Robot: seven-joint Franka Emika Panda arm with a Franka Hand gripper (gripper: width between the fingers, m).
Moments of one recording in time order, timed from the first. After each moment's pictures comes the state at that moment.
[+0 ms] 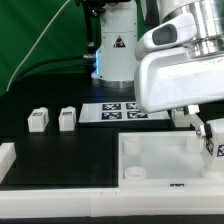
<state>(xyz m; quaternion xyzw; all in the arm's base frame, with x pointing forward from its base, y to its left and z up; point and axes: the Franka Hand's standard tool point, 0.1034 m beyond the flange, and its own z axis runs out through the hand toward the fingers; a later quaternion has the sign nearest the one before) 0.619 0.116 0.088 -0.97 -0.09 -0.24 0.06</state>
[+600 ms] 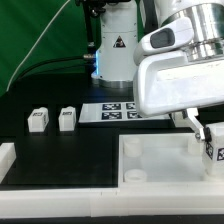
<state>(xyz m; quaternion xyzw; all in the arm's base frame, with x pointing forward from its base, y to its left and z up) 0.624 0.115 0.087 -0.96 -0.09 -0.27 0.05</state>
